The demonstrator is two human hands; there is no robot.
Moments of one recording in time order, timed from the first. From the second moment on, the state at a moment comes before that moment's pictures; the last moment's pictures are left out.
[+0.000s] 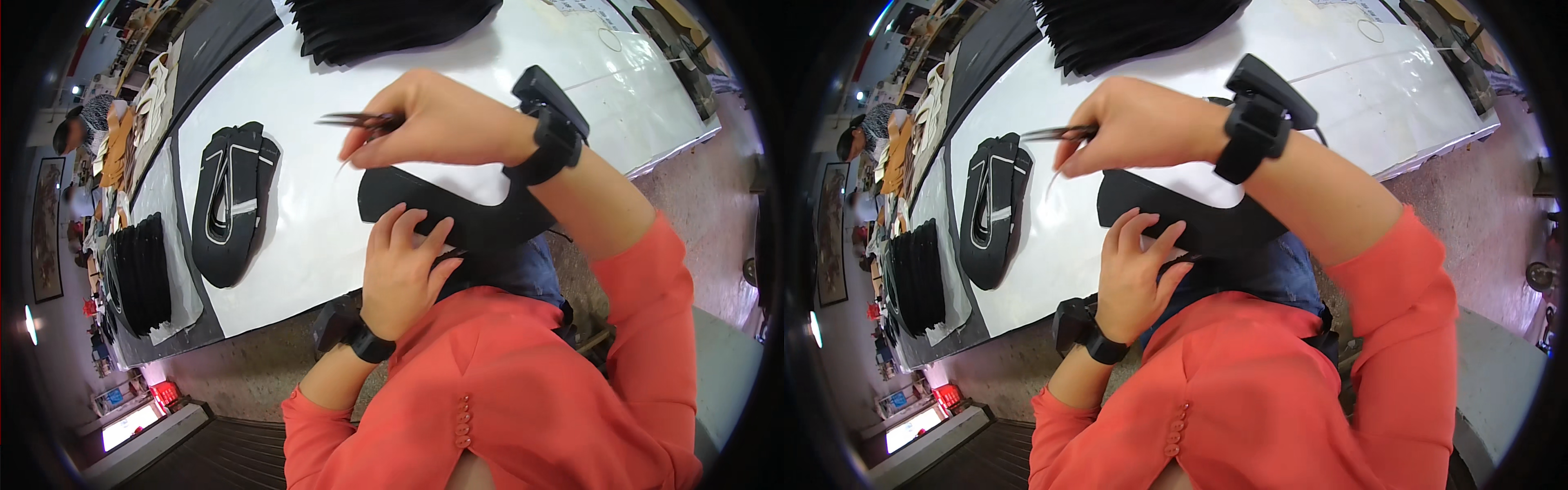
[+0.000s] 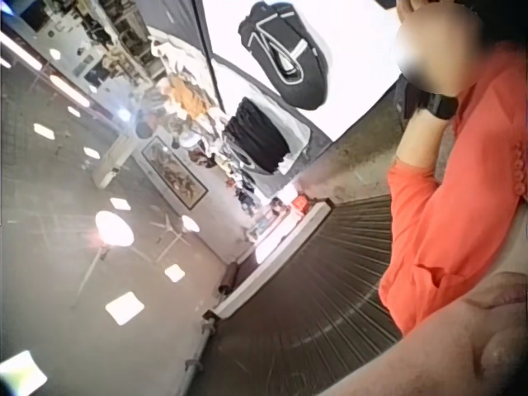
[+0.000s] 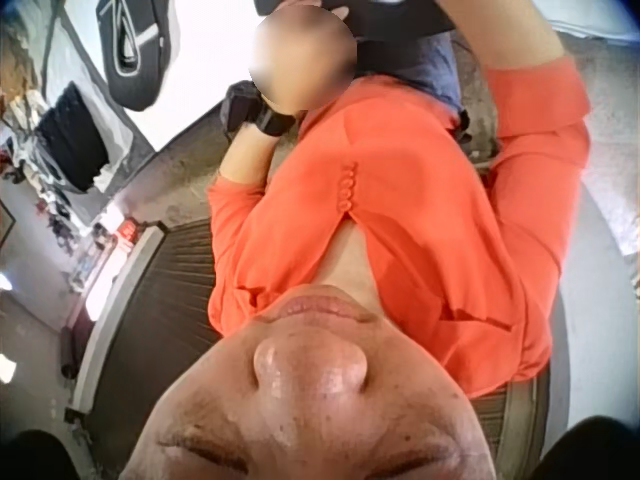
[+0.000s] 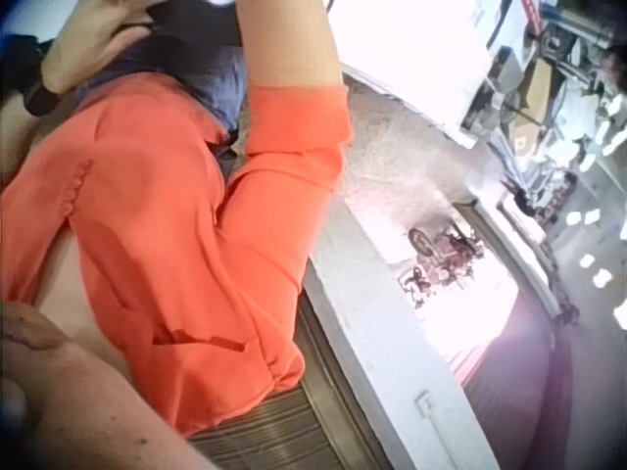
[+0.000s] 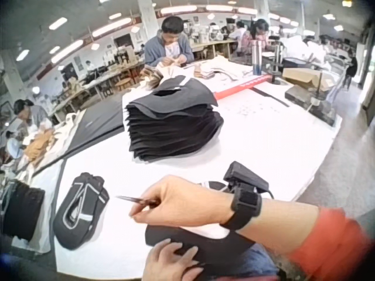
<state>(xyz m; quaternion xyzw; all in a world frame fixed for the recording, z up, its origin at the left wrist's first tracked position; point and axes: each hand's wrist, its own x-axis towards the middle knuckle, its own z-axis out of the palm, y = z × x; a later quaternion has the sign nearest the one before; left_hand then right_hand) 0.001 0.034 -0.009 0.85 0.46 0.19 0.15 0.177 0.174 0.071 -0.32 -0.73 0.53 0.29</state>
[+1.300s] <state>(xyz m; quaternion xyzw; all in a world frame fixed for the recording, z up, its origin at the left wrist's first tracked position) -0.027 0.024 -0.032 0.80 0.52 0.28 0.07 0.171 0.181 0.029 -0.35 -0.86 0.35 0.08</state>
